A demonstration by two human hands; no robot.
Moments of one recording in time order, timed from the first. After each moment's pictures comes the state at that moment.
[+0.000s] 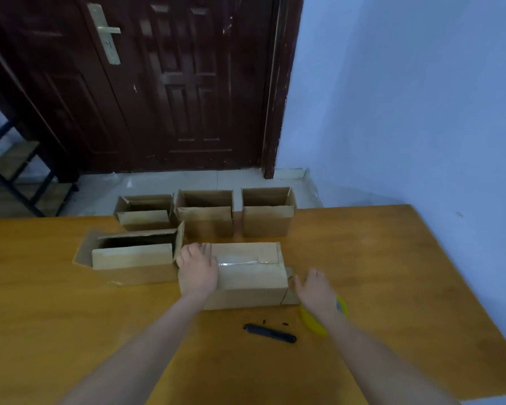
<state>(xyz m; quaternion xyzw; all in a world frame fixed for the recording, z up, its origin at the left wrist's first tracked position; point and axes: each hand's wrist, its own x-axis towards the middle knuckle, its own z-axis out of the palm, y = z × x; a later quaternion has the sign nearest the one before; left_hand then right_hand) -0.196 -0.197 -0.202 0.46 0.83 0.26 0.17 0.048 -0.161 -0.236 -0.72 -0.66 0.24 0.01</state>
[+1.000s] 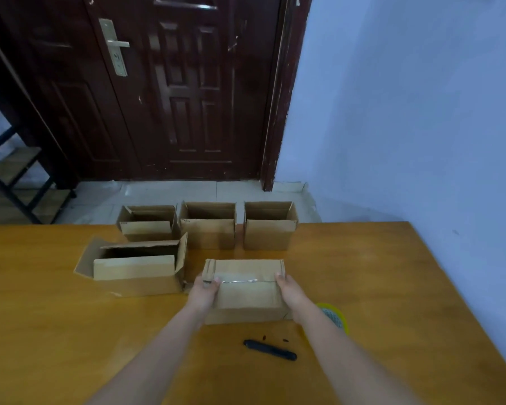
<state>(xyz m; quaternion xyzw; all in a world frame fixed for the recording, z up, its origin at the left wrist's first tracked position) -0.199 -0.207 -0.211 0.28 0.75 0.35 0.49 -0.011 -0.148 -0.216 -0.68 -0.40 0.60 0.15</state>
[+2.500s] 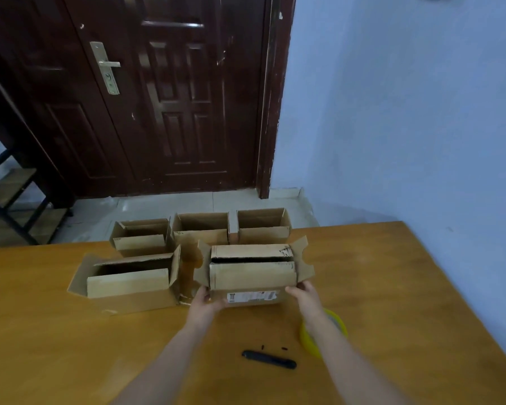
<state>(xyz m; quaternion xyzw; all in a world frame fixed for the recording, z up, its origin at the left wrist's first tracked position) -0.192 -0.209 -0.234 0.30 0.70 0.40 0.51 0.028 -0.155 -0.221 -0.63 -0.38 0.59 0.35</state>
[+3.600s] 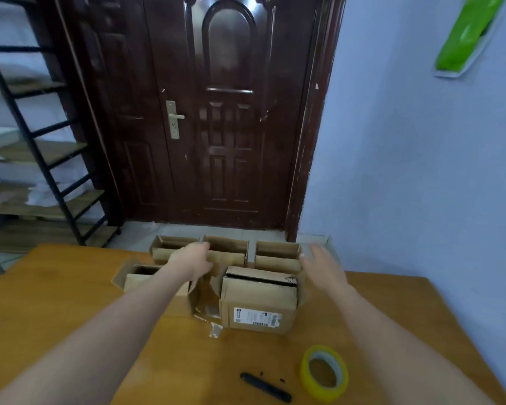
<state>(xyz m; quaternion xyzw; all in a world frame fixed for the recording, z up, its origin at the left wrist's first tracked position) -0.232 -0.188 -0.068 0.57 0.81 0.05 0.11 0.046 -0.103 -0.084 -0.59 -0.77 0.21 0.13</state>
